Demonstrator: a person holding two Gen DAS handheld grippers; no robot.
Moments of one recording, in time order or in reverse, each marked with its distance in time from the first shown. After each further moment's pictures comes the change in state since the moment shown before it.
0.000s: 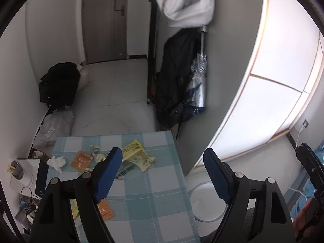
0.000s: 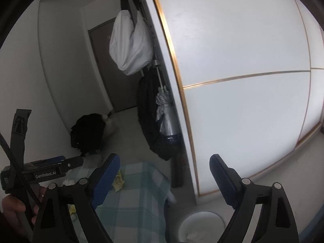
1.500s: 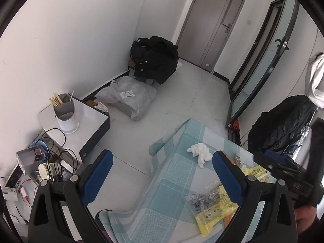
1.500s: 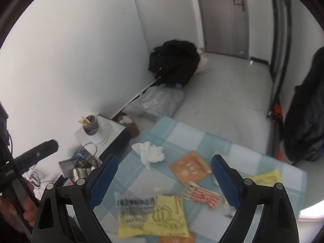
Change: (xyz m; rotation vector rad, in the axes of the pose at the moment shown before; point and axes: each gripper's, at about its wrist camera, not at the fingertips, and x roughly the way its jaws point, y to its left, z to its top) left arm 0.001 0.306 -0.108 -0.527 -0.080 0.275; right arm 0.245 0.349 -0.106 -0.433 0.472 0.485
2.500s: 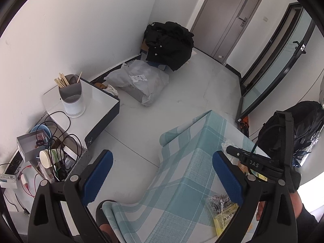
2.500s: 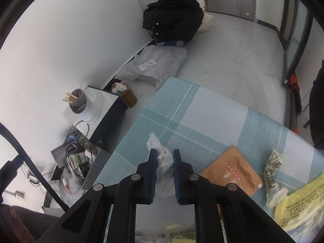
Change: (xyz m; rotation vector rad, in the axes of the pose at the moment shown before) left arm 0.026 0.027 0.003 -0.075 0.109 0.030; right arm 0.131 0.009 -0.002 0.054 0.270 -0.009
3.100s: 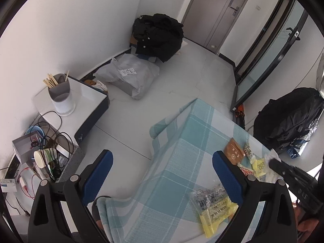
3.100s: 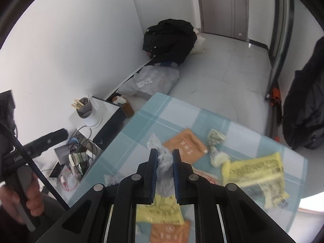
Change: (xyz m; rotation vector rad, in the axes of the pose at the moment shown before) left arm 0.010 -0.030 -0.006 0.057 0.066 -0.030; right arm -0.121 -0.026 -0.056 -0.032 -0.151 -0.041
